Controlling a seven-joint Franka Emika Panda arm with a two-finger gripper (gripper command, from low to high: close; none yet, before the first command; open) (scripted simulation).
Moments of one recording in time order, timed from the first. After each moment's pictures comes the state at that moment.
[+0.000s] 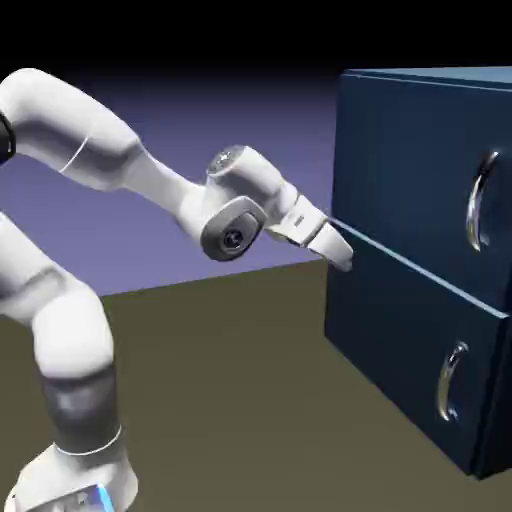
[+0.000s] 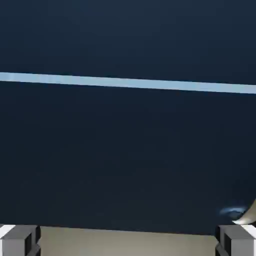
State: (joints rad) arm 0.03 -0.58 -0.02 -2.80 -0.05 3.04 0.72
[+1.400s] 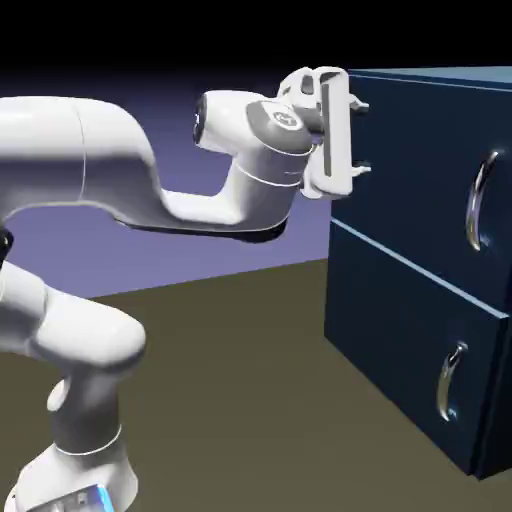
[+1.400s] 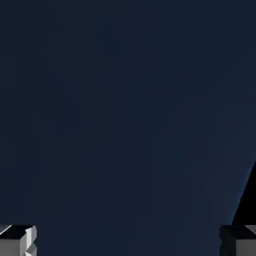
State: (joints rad) arm 0.74 -0.85 -0.82 -2.35 -1.88 3.02 0.01
